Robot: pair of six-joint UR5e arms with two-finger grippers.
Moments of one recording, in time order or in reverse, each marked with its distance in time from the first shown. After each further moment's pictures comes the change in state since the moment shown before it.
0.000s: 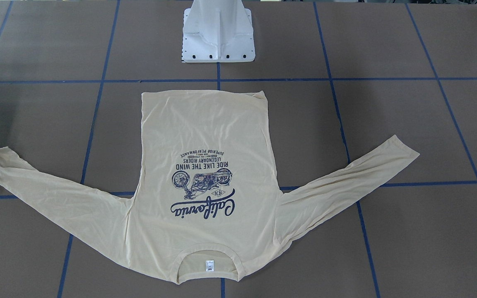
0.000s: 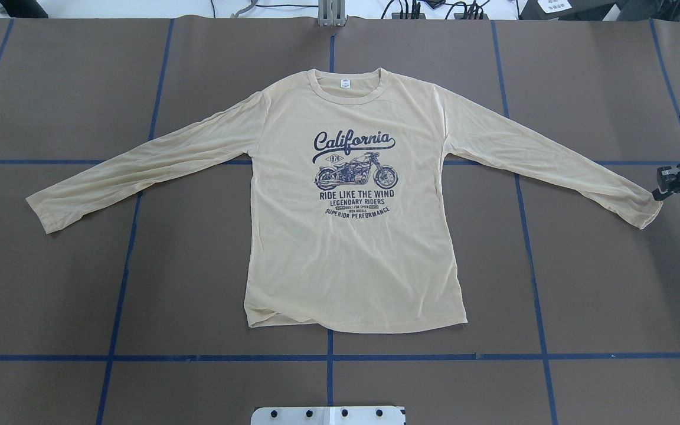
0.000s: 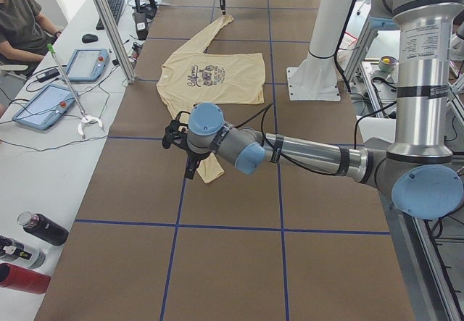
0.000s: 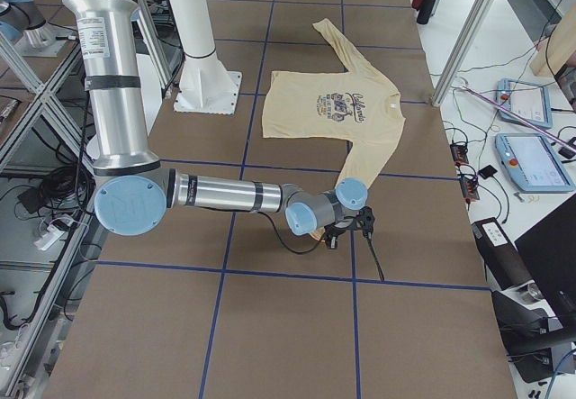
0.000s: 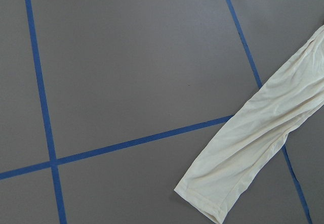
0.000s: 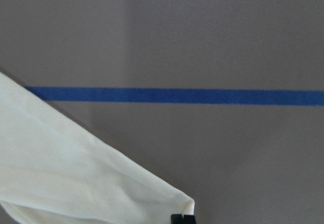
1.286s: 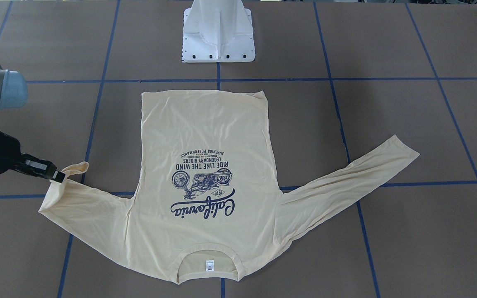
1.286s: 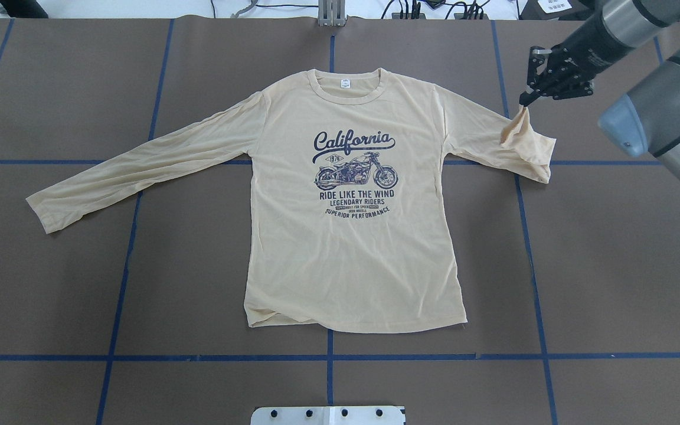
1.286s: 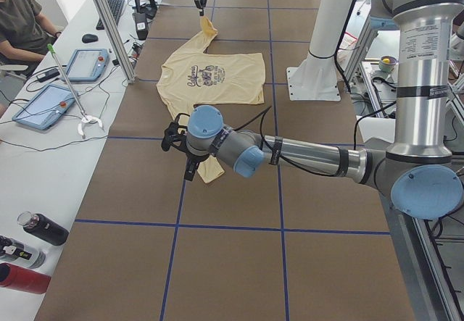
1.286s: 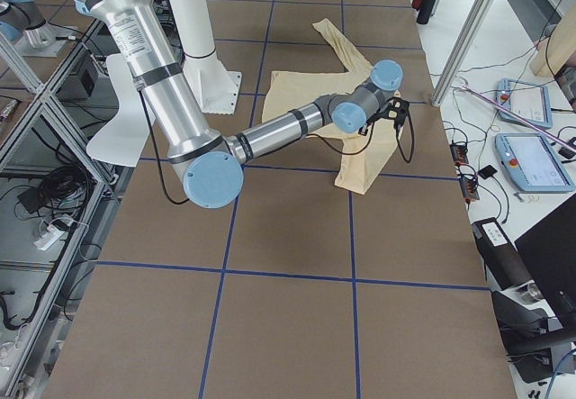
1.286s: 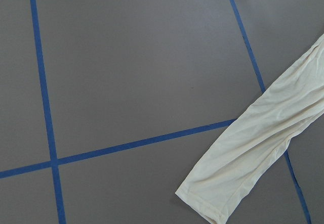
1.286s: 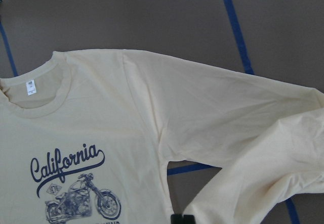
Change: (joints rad) left arm 0.001 -0.001 0.026 -0.040 0.000 -0.016; right arm -0.076 0.397 0.194 -0.141 0.091 0.691
